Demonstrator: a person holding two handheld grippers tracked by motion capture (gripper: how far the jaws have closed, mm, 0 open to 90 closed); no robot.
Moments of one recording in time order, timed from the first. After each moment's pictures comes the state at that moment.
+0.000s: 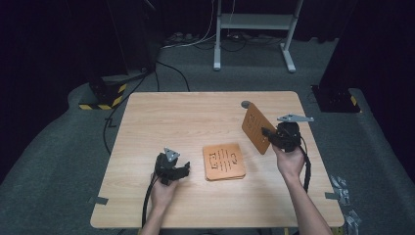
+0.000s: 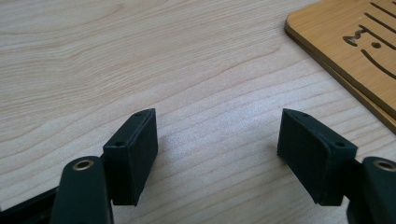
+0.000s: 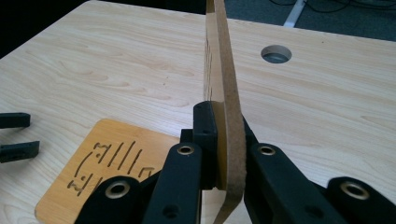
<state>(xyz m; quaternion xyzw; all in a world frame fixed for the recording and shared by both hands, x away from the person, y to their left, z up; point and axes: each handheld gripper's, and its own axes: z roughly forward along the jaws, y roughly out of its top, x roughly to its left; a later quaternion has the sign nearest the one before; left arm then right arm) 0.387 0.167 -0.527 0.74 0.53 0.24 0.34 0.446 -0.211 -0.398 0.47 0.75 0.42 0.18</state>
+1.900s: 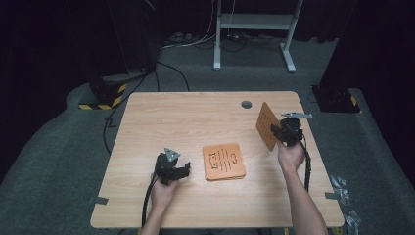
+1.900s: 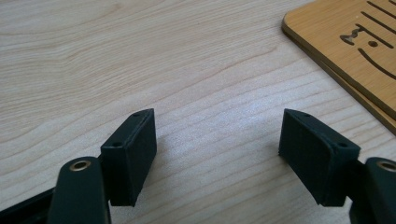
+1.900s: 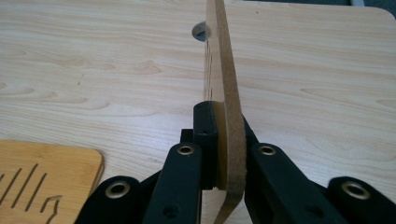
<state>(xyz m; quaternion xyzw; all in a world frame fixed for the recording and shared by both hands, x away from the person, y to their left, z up) 0.387 0.167 -0.527 0.74 0.52 0.23 0.34 0.490 -0.233 -0.436 0.55 0.72 0.36 0.22</state>
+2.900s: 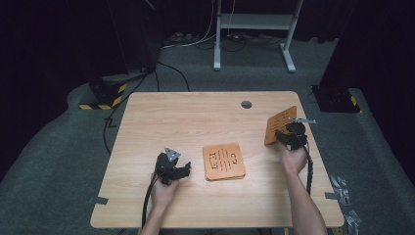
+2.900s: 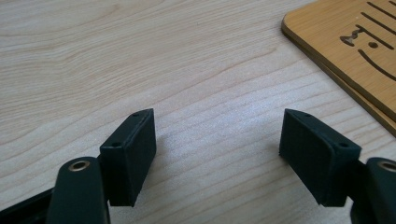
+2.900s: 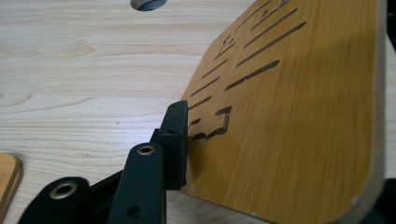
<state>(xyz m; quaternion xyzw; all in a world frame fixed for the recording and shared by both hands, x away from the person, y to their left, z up) 0.388 0.166 -0.527 0.75 0.52 0.23 0.34 0.501 -0.260 -0.474 0.61 0.69 0.33 0.23</state>
